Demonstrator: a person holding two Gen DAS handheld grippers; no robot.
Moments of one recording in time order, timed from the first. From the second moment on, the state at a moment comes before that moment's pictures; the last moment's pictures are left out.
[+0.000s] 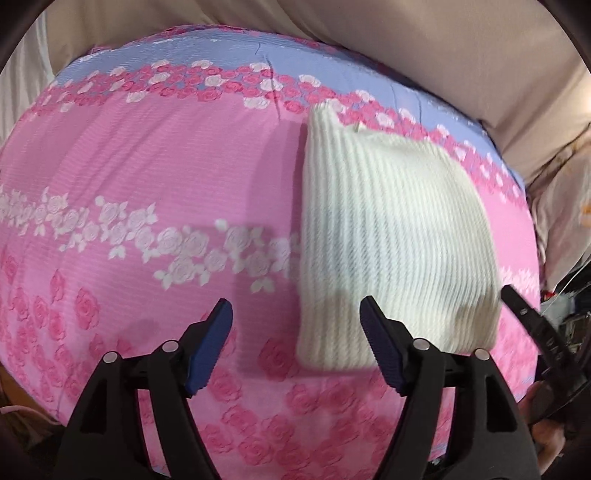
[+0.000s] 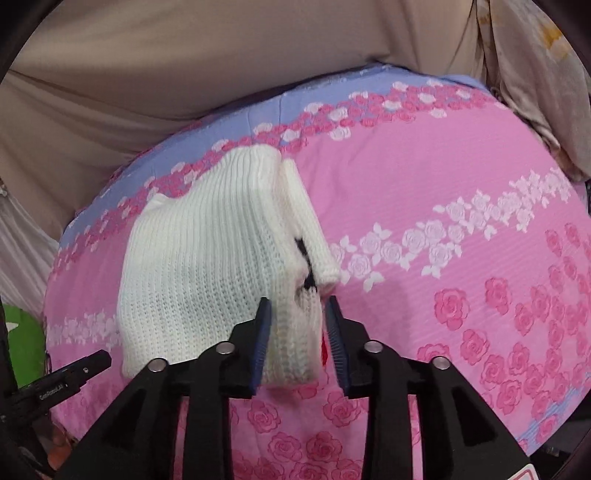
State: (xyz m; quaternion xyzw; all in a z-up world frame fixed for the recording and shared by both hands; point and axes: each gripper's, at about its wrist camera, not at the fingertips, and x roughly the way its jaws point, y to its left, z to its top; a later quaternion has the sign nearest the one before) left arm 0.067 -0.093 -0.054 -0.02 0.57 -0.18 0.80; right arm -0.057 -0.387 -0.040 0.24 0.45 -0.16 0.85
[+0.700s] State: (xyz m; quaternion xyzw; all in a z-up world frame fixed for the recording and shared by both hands) left arm 0.101 -0.123 -0.077 -0.06 0.57 -0.19 0.80; right arm -0.011 -0.403 -0.063 0.24 0.46 -0.12 0.84
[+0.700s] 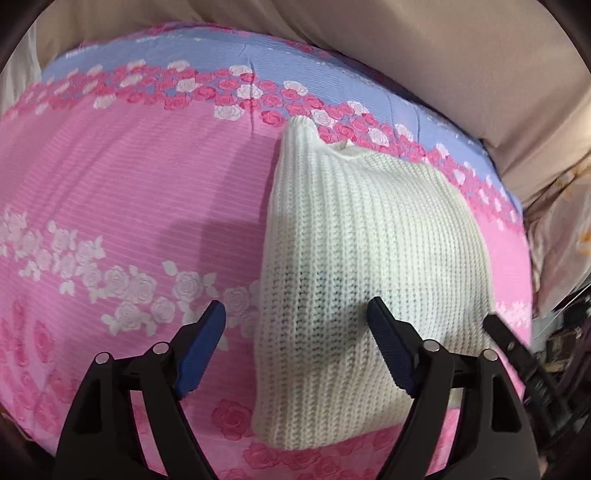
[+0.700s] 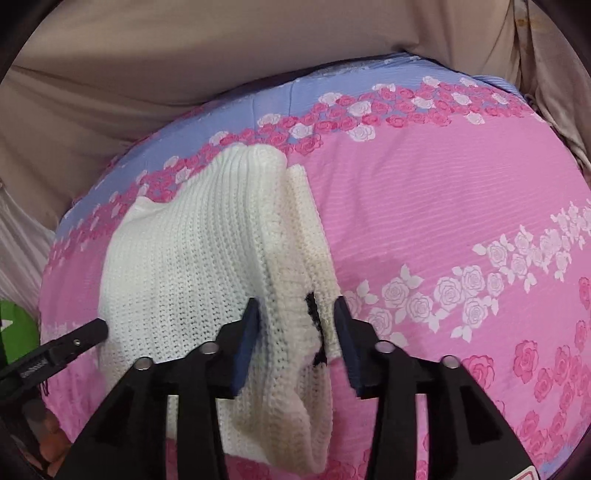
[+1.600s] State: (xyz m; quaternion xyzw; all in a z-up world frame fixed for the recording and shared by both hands) left arm 0.043 -0.114 -0.079 -0.16 0.66 -0.30 0.67; right arm -0.043 -0.409 -0.069 0.40 0.46 -0.05 0.79
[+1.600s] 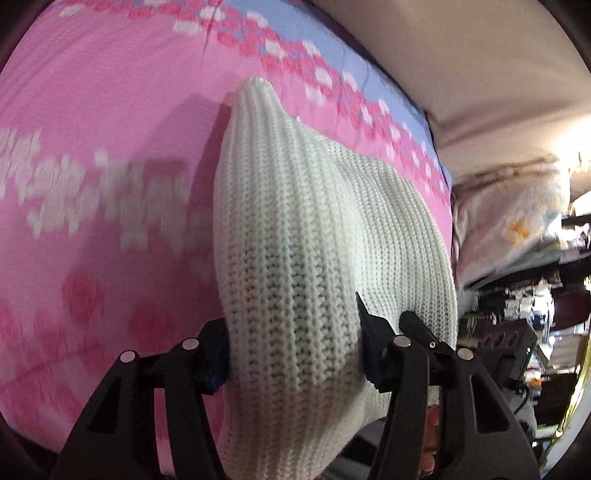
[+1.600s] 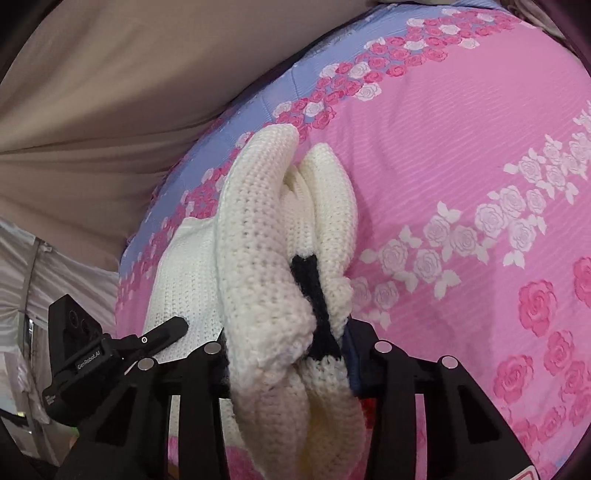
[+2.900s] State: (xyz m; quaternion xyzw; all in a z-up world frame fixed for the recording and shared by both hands) left arm -0.062 -0.118 0.206 -0.06 0.39 -0.47 0.79; right arm -0.176 -0.365 0.154 0.31 0.25 -0.06 0.91
